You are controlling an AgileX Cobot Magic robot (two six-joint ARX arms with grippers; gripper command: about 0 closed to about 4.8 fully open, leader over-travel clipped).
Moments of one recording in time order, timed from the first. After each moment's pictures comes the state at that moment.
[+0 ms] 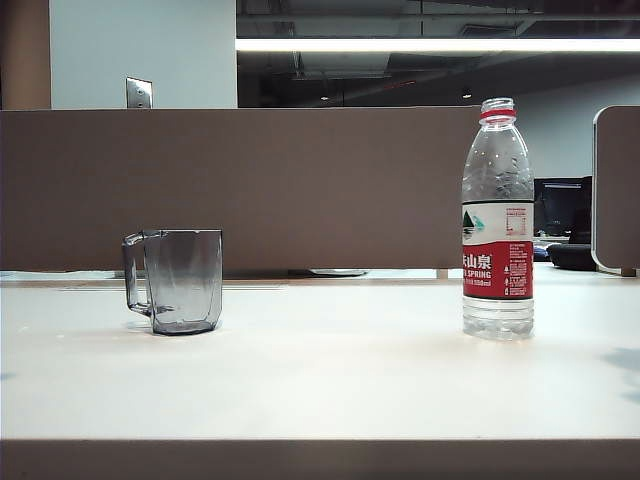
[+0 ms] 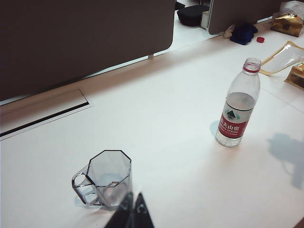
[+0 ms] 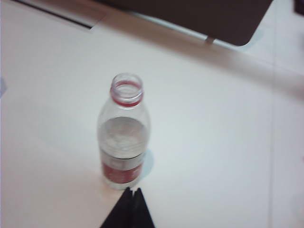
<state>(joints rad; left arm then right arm) -0.34 0.67 1.06 -0.65 0.24 0.10 0.21 0.85 0.98 -0.57 -0.02 -0.21</state>
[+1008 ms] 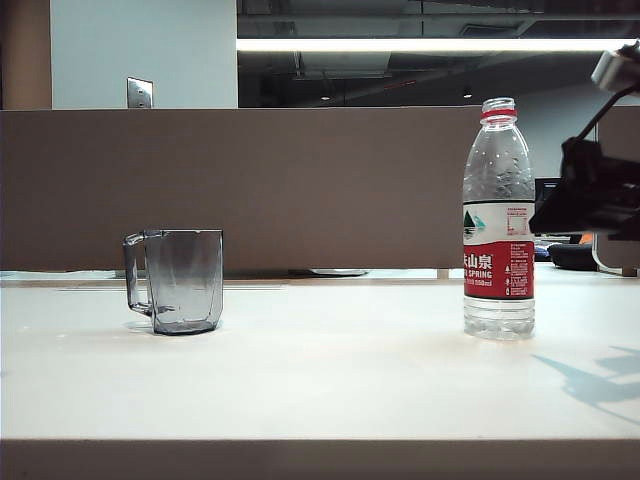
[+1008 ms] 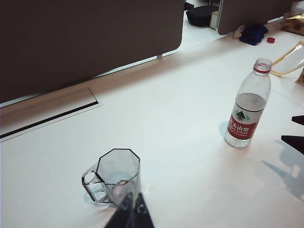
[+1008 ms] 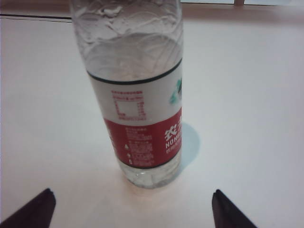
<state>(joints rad) -0.34 0.67 1.06 -0.65 0.20 0.10 0.21 1.10 0.23 0.59 -0.08 0.03</state>
